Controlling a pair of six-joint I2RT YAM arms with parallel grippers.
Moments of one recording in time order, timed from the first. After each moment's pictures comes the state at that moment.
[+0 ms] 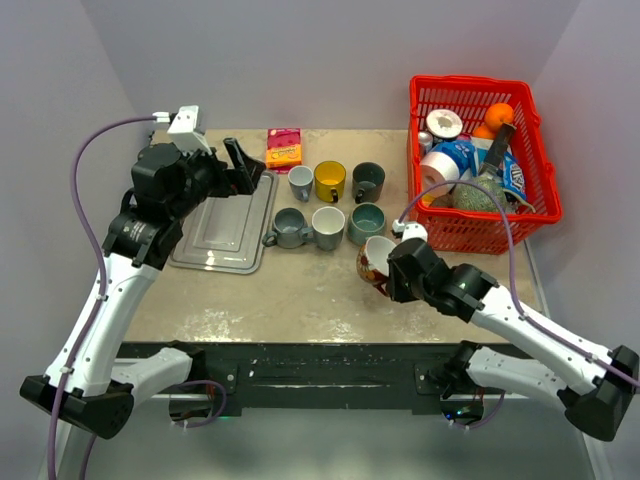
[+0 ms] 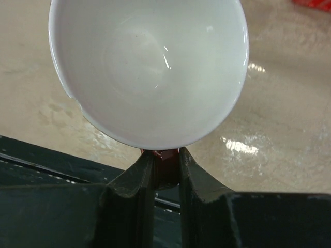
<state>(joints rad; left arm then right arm) -0.33 1.07 1.34 -0.46 0.07 -0.37 0.82 0.91 0.84 -0.79 0.28 0.56</state>
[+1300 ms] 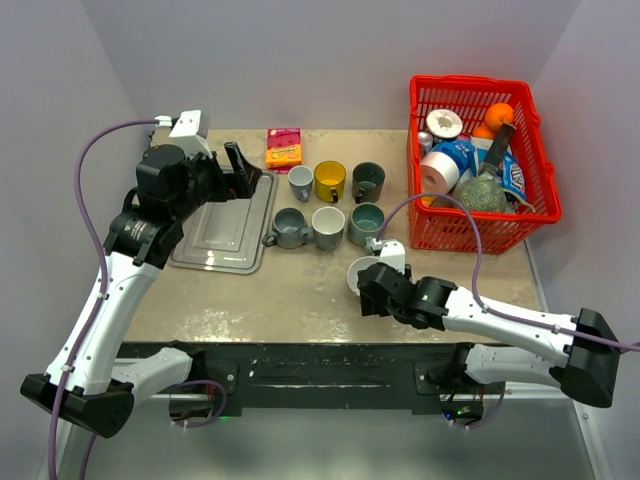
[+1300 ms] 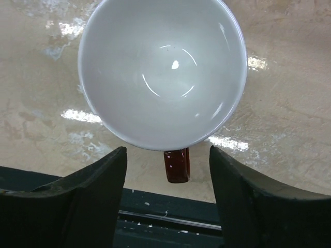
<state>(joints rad) -0.33 1.08 1.34 -0.54 0.02 -0.36 1.06 1.11 0.73 -0.68 0.52 0.80</state>
